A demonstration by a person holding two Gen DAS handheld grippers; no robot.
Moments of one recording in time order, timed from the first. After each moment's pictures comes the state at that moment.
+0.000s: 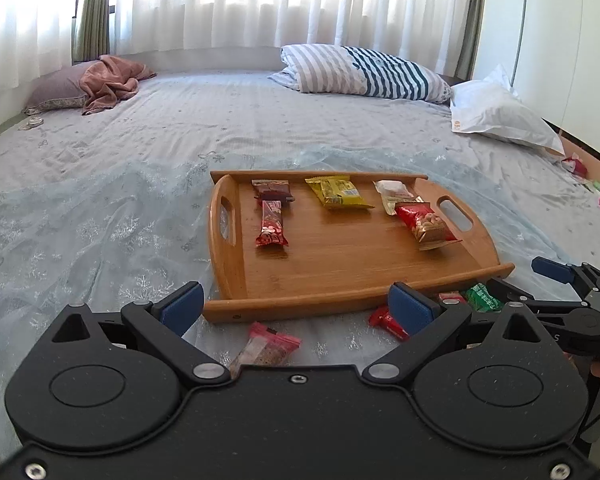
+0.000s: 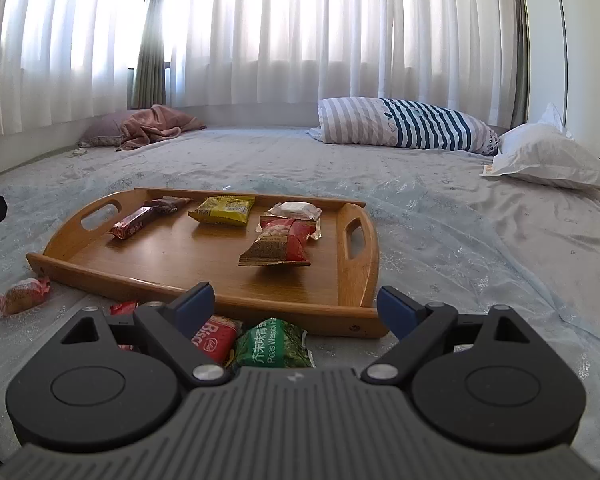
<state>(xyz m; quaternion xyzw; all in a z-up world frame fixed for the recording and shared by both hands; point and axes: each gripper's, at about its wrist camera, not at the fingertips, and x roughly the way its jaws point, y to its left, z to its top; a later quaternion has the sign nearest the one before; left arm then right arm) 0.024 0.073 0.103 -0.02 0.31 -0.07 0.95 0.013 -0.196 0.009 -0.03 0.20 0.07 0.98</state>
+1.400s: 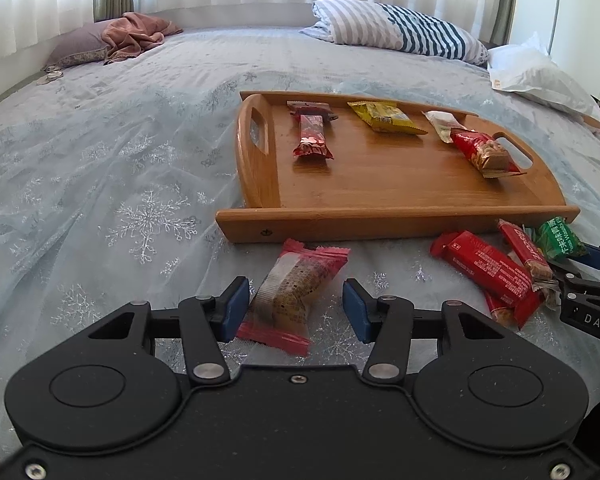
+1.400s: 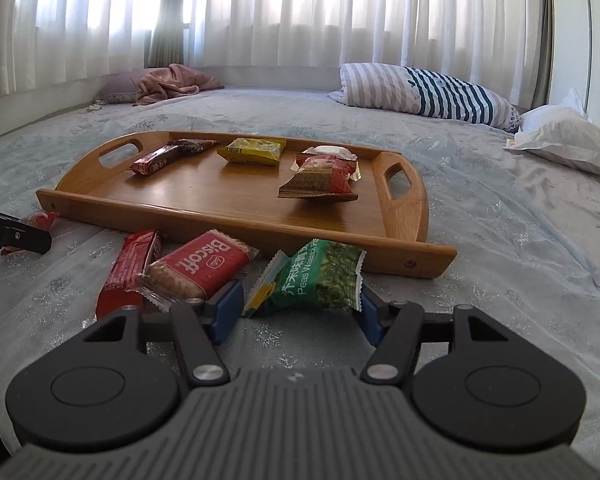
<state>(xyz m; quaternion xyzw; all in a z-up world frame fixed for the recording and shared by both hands) 0.051 0.079 0.014 -0.01 0.36 -0.02 0.93 0.013 -0.170 -0.029 -0.05 0.25 0.09 0.96</state>
